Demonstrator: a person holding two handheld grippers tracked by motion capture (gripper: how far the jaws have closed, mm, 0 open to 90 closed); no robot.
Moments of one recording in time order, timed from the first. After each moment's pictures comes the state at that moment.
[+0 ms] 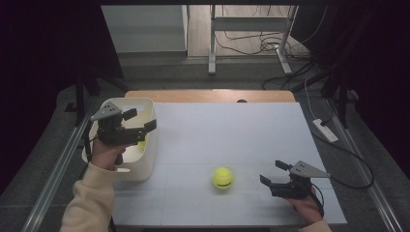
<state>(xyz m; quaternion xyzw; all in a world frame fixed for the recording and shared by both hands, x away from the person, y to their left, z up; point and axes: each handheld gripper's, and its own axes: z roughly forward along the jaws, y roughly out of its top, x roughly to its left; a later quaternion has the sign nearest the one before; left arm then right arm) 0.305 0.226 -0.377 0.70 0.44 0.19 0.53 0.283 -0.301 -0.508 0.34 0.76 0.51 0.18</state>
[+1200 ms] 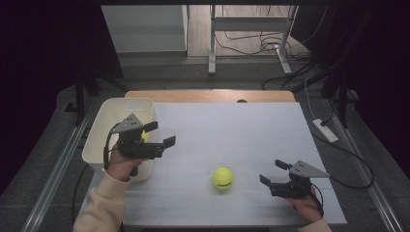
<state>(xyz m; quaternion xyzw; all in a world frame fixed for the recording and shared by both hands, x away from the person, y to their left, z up) 0.293 0.182 -0.393 0.74 0.38 0.15 0.53 0.284 -0.300 -0.507 0.34 0.77 0.51 0.19</state>
